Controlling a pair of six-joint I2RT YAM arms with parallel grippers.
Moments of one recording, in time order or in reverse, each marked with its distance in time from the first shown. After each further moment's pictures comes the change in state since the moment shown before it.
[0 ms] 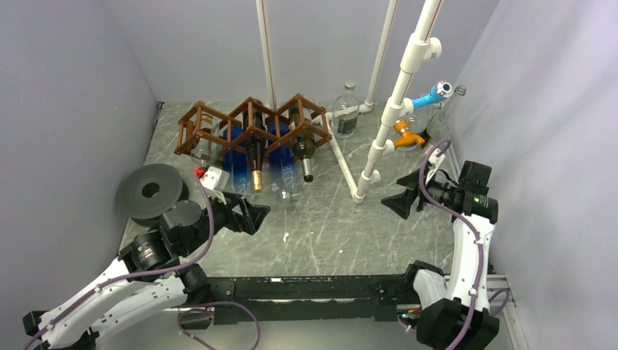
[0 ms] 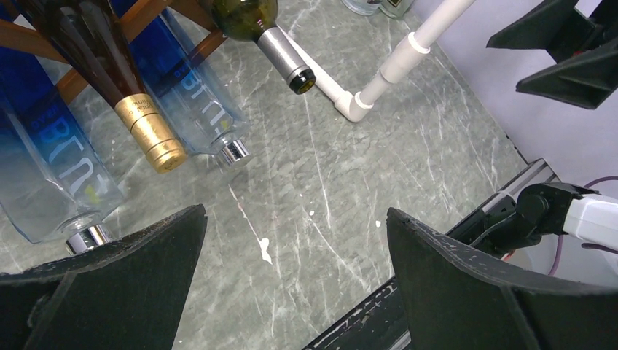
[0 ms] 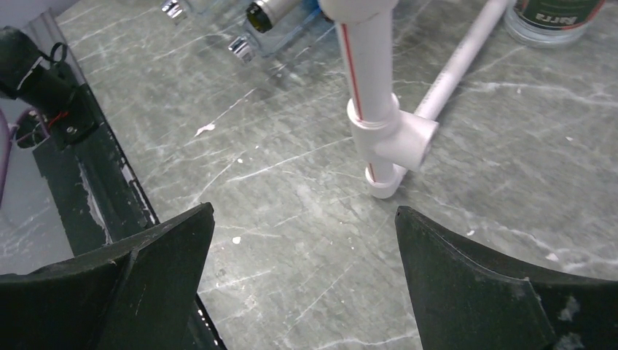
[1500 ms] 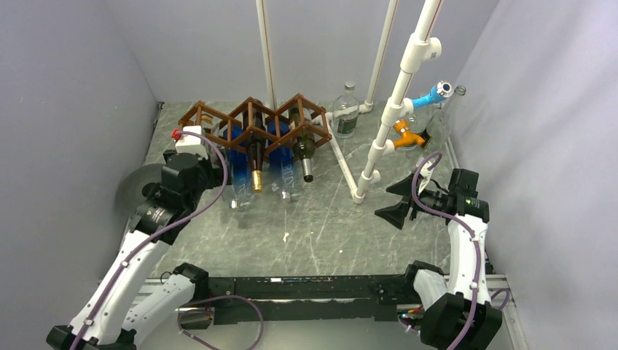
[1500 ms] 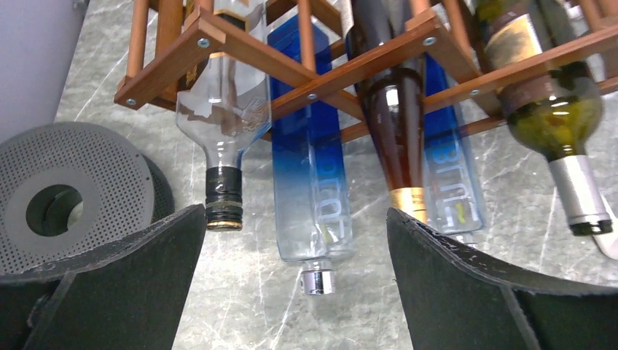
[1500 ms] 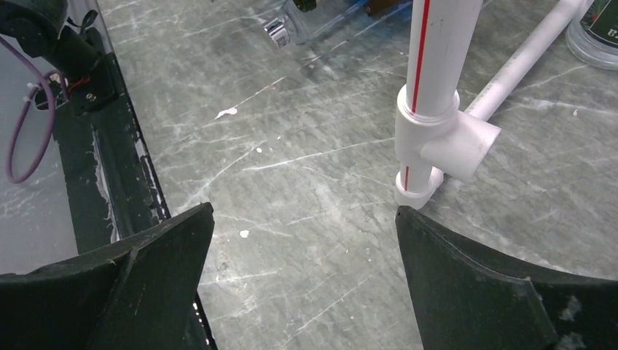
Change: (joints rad) left arm 0.510 0.288 0.193 -0.051 -0.127 0.218; right arm 0.047 0.008 -0.121 -0.023 -0.094 -0.198
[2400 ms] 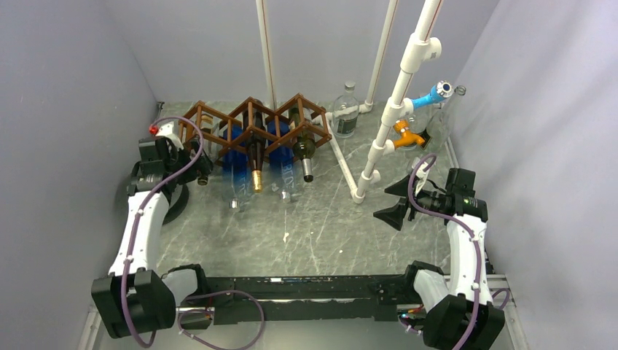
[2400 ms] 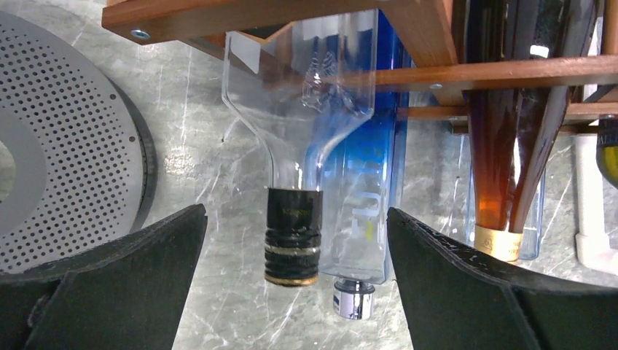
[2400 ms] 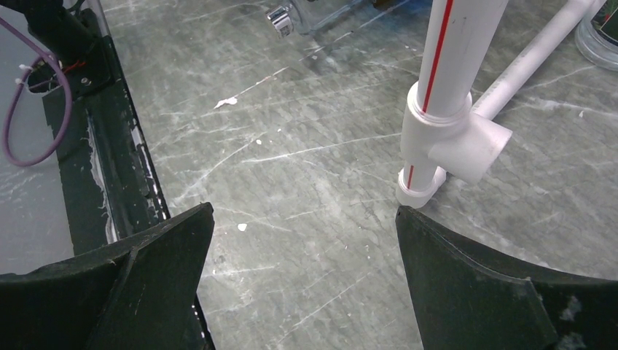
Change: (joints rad) left arm 0.565 0.300 -0.031 0.042 0.561 -0.005; right arm 0.035 -0.001 0.000 0.000 0.031 -0.016
